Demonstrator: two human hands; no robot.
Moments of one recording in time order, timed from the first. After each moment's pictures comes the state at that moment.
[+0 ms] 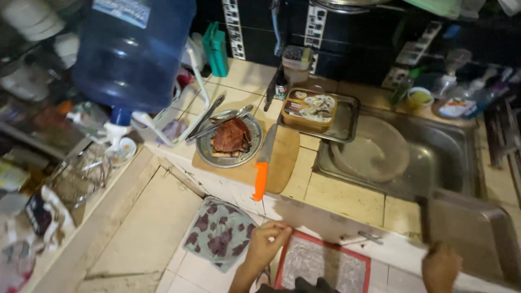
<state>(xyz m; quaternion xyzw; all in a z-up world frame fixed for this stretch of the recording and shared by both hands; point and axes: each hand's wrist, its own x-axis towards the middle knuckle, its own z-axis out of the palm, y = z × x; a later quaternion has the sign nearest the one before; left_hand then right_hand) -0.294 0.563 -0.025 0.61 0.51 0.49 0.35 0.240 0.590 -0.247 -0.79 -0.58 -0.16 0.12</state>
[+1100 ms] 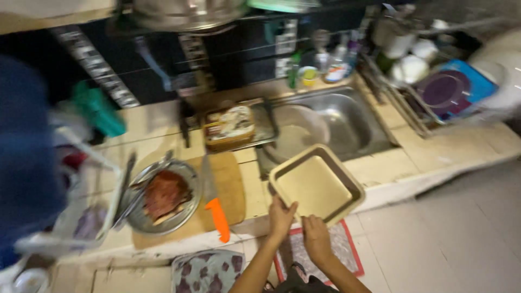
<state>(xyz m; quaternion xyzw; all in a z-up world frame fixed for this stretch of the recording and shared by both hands) -0.184 0.710 -0.175 0.62 0.47 0.38 0.50 -0.093 0.591 -0.158 -0.73 -0.62 -0.06 0.29</state>
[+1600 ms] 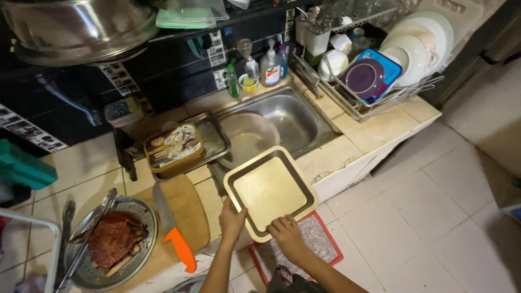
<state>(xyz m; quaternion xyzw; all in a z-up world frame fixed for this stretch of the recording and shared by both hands) -0.204 0.755 -0.131 0.66 0.57 0.23 0.43 -0.074 0.583 -0.120 -0.68 -0.69 -0.11 0.23</state>
